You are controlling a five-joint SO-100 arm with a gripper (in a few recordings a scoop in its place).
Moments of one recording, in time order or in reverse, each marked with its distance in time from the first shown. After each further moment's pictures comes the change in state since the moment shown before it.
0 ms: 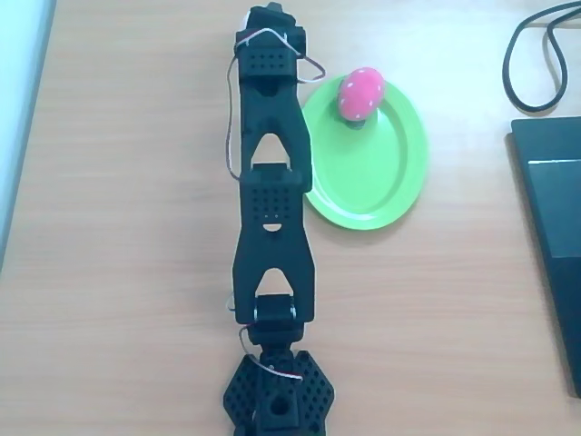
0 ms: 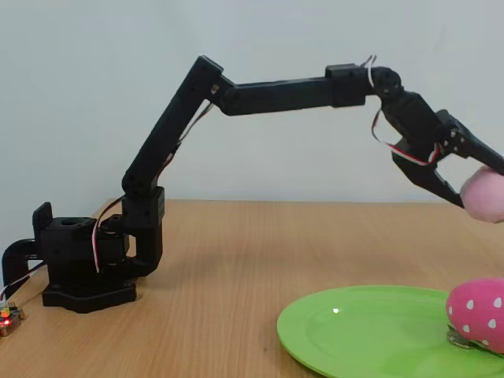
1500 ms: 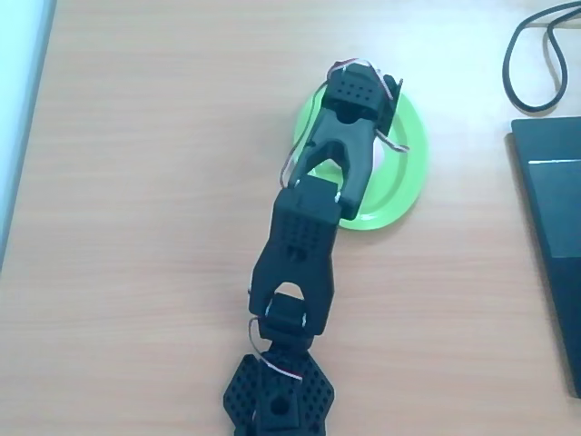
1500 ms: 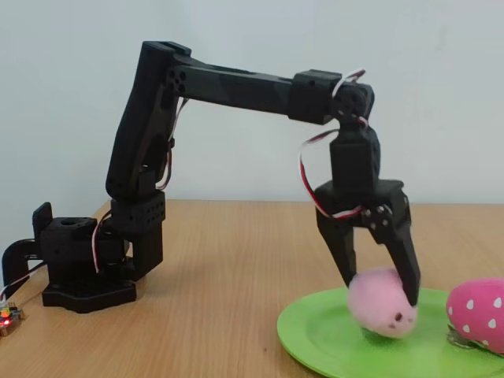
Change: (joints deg) arm 21.6 10.0 25.3 19.9 -2.4
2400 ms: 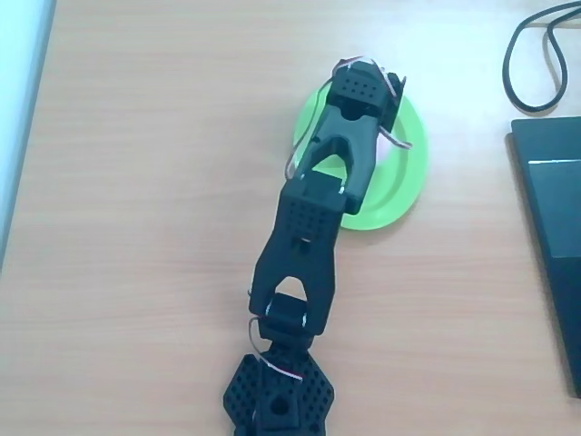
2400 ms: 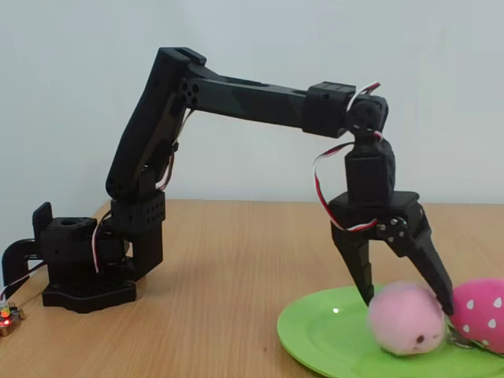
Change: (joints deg) arm -0.9 -5.1 -6.3 0.8 1.0
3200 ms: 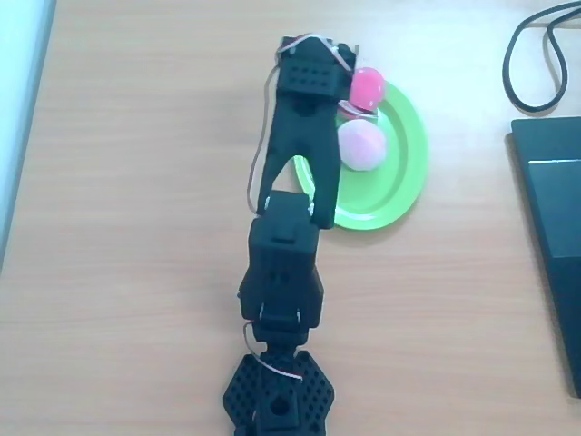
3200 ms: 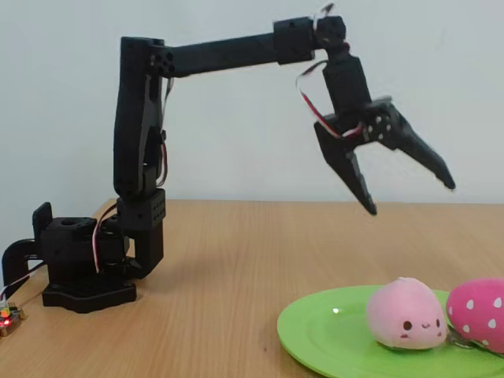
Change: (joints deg) arm -11.5 22.4 5.9 2.5 -0.3
